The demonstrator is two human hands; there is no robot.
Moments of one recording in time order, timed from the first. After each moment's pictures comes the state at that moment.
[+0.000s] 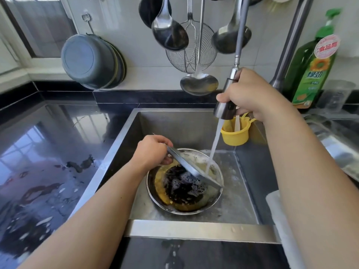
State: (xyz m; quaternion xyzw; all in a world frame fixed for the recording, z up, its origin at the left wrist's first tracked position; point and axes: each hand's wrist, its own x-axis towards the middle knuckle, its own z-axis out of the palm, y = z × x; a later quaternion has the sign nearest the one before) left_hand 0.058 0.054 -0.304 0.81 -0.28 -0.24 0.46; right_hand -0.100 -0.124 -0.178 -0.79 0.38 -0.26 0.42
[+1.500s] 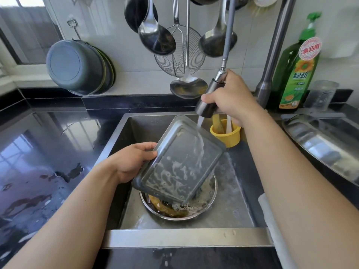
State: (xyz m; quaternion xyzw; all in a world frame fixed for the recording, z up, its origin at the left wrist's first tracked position) left_hand 0.092 0.070 -0.314 0.64 -0.29 -0.49 0.51; right_hand -0.090 -0.123 -0.193 -0.75 0.32 -0.35 0.46
